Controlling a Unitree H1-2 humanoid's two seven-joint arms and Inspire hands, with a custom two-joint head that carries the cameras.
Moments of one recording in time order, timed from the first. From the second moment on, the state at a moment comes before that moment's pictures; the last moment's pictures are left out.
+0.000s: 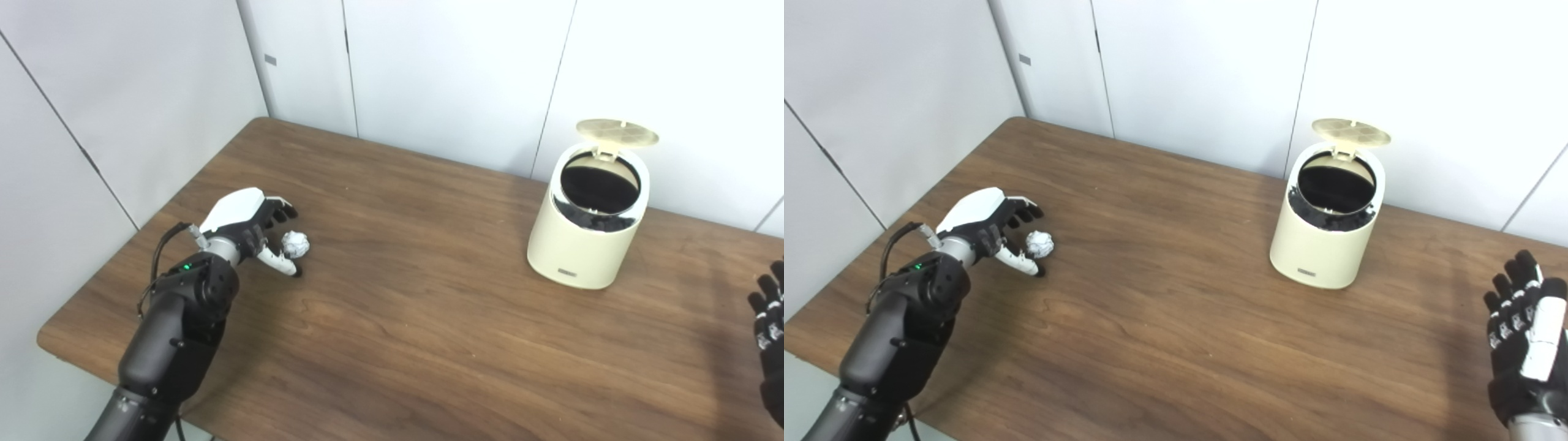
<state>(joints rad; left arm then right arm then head) -0.06 0.53 0.20 -0.23 0.83 0.46 -0.46 -0.18 -0.12 -0.15 -0.10 0.23 0.24 0.06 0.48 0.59</state>
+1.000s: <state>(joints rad) -0.08 0.55 0.18 -0.19 0.78 0.46 -0.40 -0.18 -0.11 -0.16 -0.14 0.25 0.29 0.04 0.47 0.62</state>
